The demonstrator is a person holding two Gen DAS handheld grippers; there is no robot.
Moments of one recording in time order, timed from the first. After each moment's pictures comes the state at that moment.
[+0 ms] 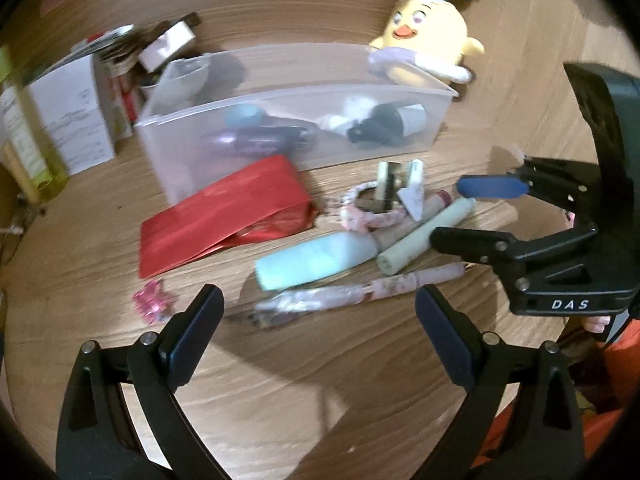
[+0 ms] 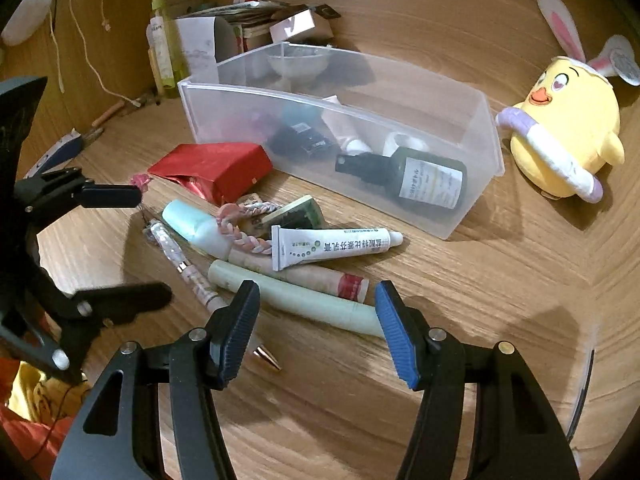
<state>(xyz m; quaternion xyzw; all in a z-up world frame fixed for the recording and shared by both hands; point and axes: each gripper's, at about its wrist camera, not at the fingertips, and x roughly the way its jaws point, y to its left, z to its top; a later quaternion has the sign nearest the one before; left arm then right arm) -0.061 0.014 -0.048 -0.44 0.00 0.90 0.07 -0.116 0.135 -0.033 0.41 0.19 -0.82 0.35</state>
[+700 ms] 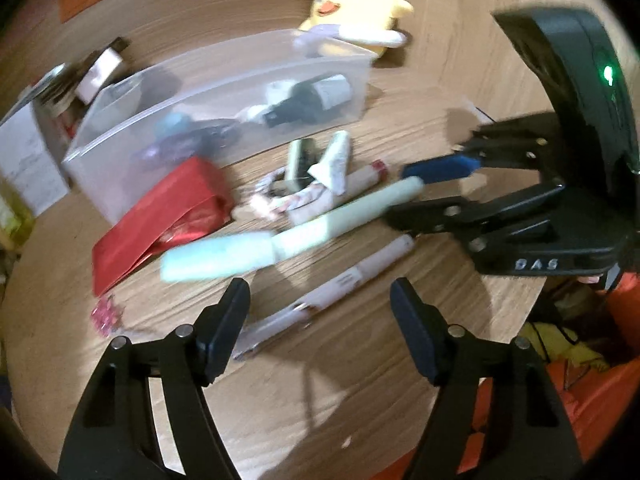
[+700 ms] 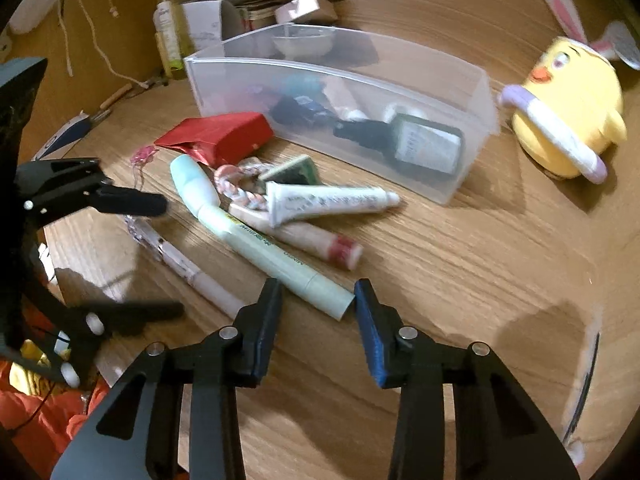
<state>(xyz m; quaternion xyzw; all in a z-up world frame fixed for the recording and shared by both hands) -0.052 0.054 -0.055 -0.45 0.07 0.88 0.14 -0.109 0.149 -0.043 0.42 0.20 -0.81 0.36</state>
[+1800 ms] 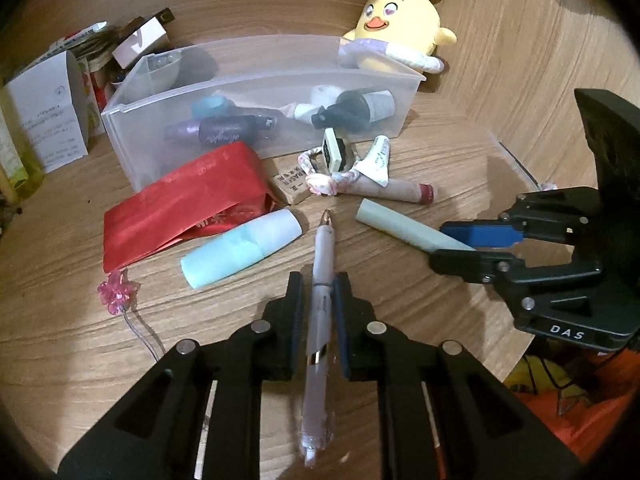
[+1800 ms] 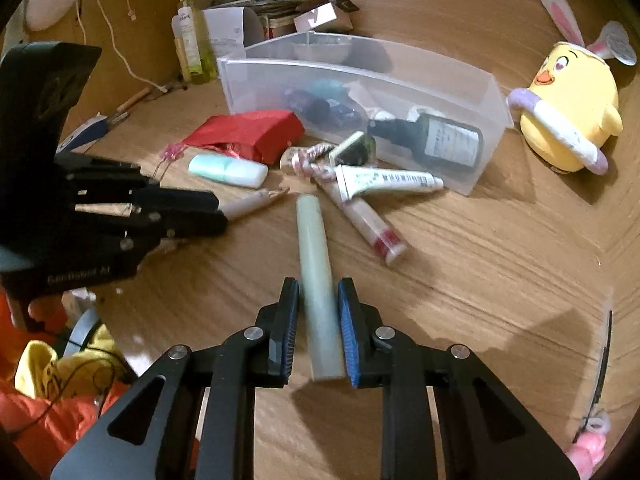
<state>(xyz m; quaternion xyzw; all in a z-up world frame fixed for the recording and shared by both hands) -0.052 0.024 -0.058 -0.44 -0.01 0.89 0.11 -0.079 0.149 -0.049 0.41 0.17 -0.82 0.37</state>
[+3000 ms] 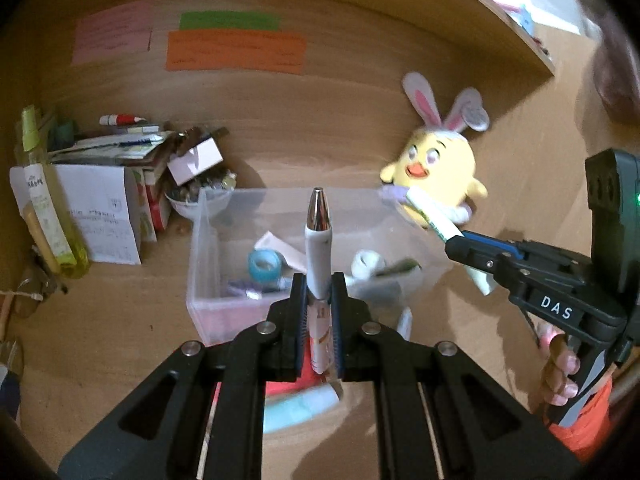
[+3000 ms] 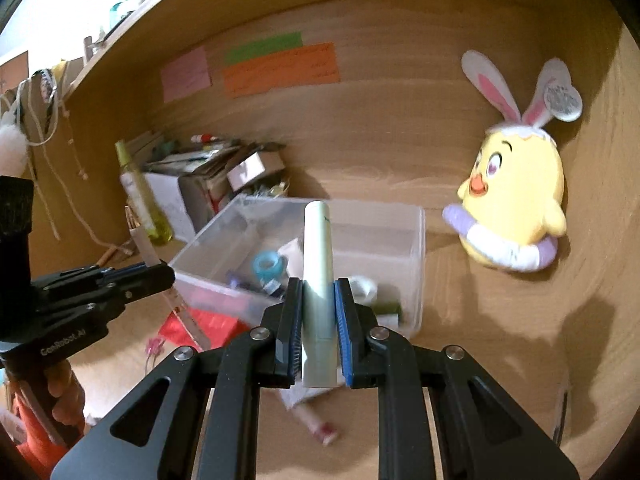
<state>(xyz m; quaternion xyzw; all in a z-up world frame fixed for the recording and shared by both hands) -0.095 -0.019 0.045 -0.30 -0.08 0.95 0.05 -0.156 0.150 0.056 0.31 0.04 -0.90 0.32</state>
